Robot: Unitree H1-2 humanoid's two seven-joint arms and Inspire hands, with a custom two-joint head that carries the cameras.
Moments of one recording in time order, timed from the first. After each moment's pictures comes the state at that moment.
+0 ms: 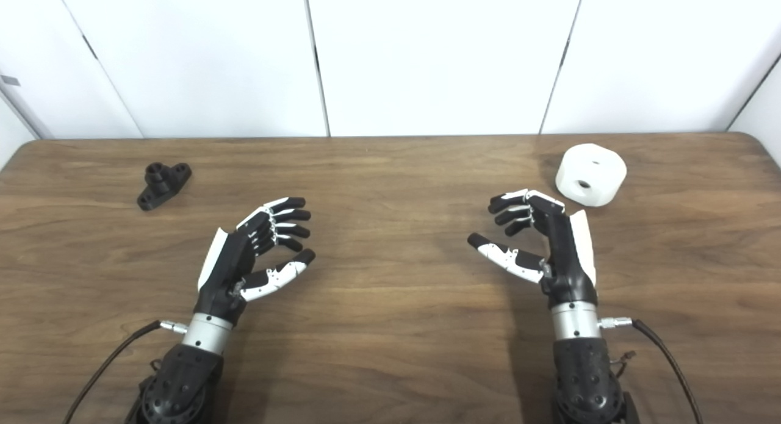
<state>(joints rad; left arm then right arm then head) -0.05 0.09 -0.04 0.01 0.11 -0.25 -0.08 -0.07 -0.09 -0.02 -0.09 -0.32 -0.12 -0.12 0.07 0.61</state>
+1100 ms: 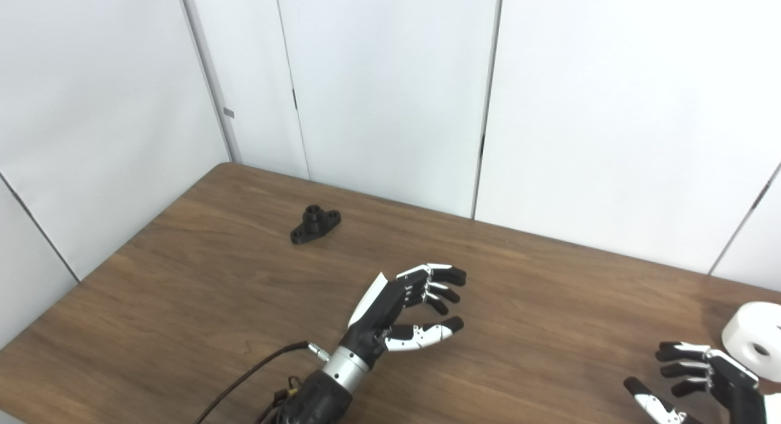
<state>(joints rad) -0.12 0.03 -0.08 0.11 0.18 -0.29 -0.02 -0.07 -0.15 -0.04 -0.04 -0.33 -0.16 -0.13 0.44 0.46</state>
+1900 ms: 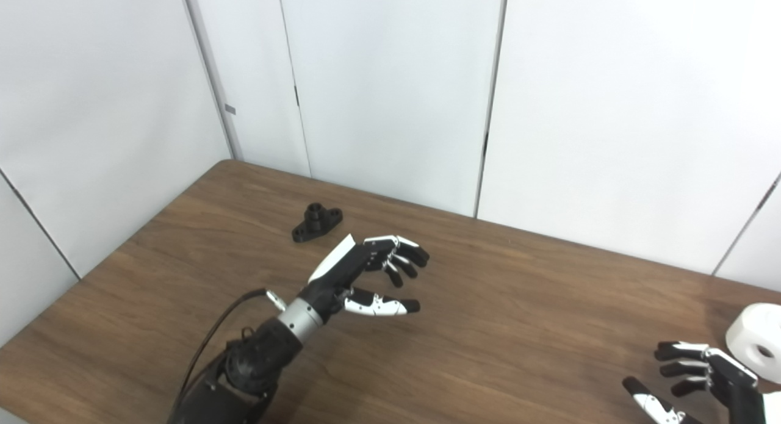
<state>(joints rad) -0.21 0.29 -0.03 0.01 0.16 -0.12 -0.16 -0.07 -0.15 -0.04 -0.06 -0.34 -0.16 -0.12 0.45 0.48</state>
